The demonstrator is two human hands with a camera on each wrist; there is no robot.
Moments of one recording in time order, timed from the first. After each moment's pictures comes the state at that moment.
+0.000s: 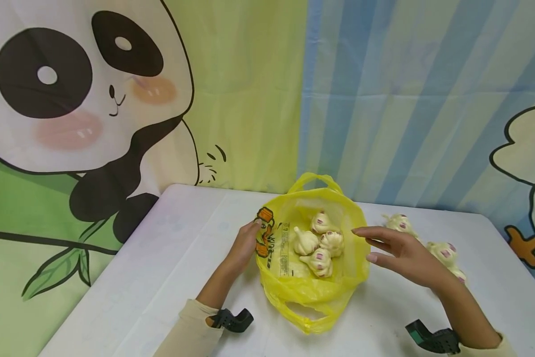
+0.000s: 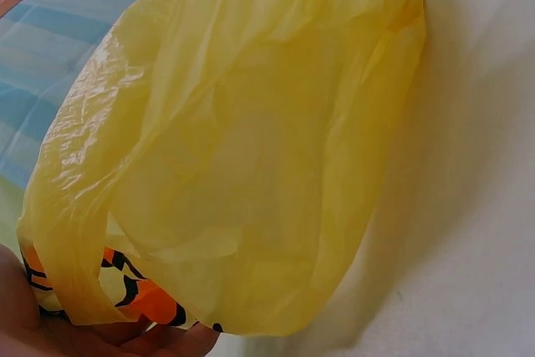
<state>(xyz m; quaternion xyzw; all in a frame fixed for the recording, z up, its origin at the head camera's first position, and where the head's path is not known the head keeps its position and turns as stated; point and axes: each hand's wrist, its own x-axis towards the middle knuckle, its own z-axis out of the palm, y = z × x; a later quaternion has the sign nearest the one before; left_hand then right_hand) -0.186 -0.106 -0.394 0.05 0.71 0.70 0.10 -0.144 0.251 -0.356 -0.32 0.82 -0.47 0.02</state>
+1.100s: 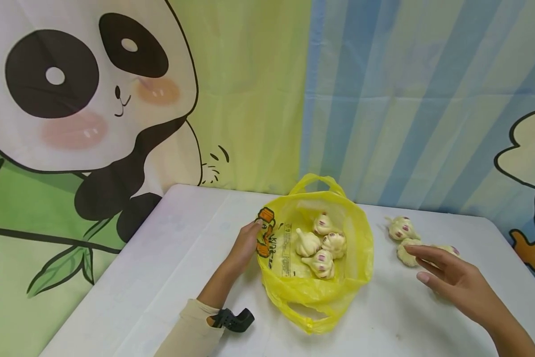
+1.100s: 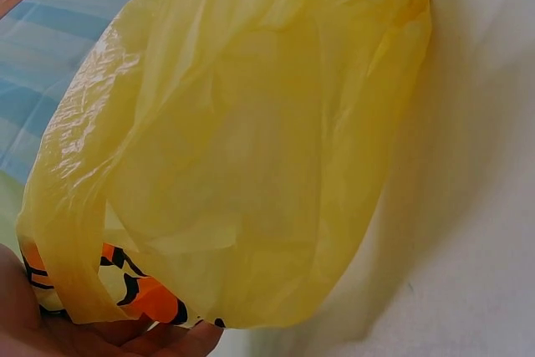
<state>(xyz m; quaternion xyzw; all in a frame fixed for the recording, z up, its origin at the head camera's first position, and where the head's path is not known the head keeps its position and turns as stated) -0.198 -0.110 -0.418 0.04 0.71 0.70 0.08 -0.101 0.313 -0.385 -0.15 0.89 -0.43 -0.07</state>
